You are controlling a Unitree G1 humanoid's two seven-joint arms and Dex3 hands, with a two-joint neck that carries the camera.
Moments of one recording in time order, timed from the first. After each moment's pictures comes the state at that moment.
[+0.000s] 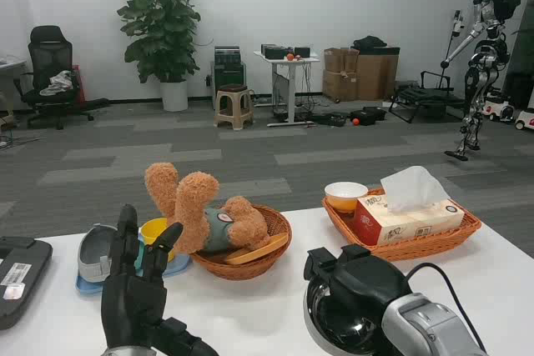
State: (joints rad) left arm -0.43 0.24 -0.40 0.64 -0.72 -1.07 0.22; right arm -0.49 -0.44 0.31 0.03 -0.89 -0.04 0.30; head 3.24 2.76
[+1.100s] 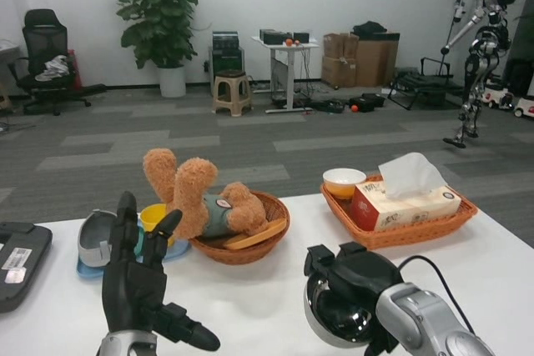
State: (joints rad) left arm -0.42 0.24 -0.40 0.64 -0.72 -1.07 0.22; right arm -0.55 -0.42 0.34 0.24 -0.88 -0.11 0.25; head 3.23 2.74
